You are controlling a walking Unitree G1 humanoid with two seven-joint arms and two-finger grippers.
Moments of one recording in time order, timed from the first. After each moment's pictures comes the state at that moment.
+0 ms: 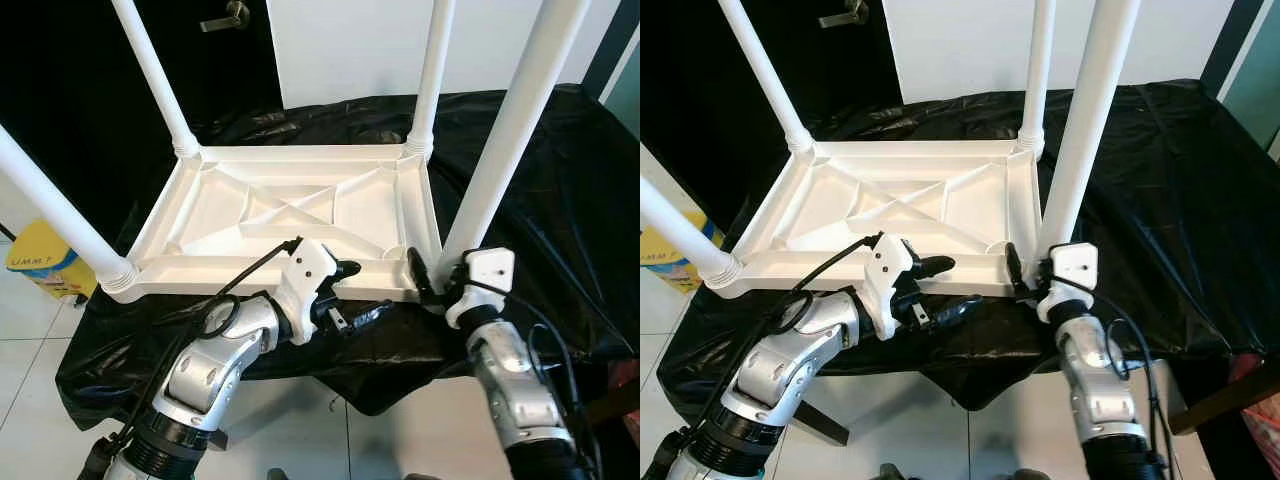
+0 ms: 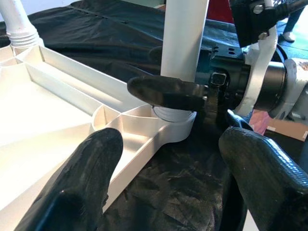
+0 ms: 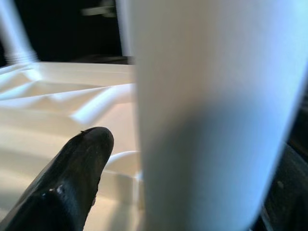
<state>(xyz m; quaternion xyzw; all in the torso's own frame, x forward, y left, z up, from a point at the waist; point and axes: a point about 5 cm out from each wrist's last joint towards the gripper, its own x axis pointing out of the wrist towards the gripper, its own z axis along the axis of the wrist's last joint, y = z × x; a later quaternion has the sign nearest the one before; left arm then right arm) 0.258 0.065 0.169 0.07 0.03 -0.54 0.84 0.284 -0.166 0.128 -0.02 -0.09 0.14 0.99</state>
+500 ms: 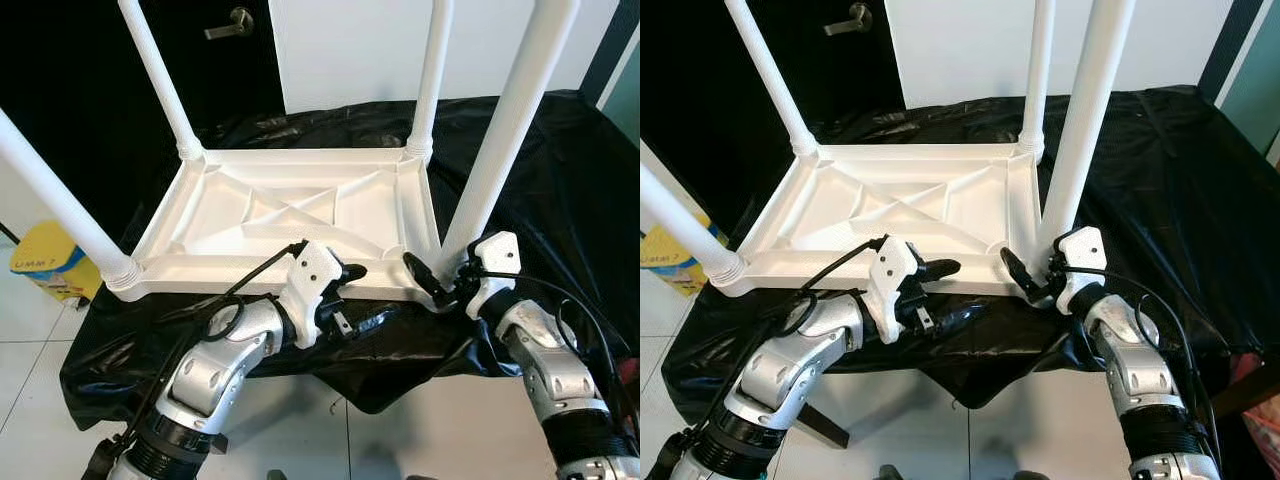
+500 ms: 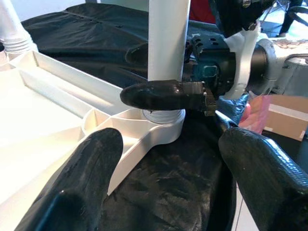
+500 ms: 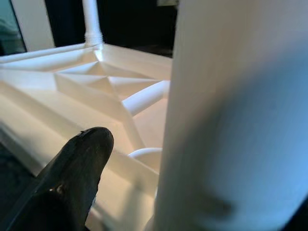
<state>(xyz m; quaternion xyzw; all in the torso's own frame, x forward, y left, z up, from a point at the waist) 0.255 0.061 0.169 0.07 0.02 -0.54 0.84 0.300 -0.184 0.134 -0.07 -0.06 0.26 0.96</state>
